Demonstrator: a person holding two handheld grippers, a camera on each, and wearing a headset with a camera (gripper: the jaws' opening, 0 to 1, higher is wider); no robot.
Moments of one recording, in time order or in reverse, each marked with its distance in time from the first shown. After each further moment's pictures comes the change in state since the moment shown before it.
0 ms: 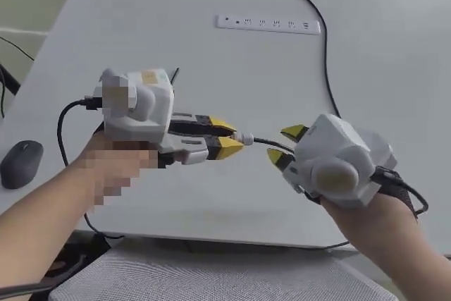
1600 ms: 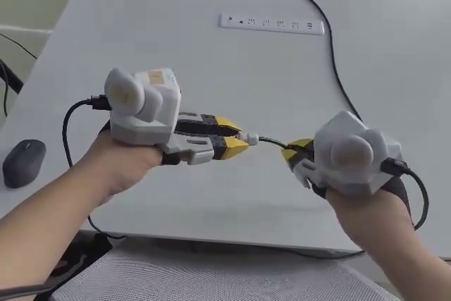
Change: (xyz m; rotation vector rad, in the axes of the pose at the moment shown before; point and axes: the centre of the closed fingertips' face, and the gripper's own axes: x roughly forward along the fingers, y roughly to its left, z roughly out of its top) left arm 0.002 0.002 0.002 0.012 -0.003 0.006; right arm 0.015 -0.016 -0.053 0.420 0.055 0.000
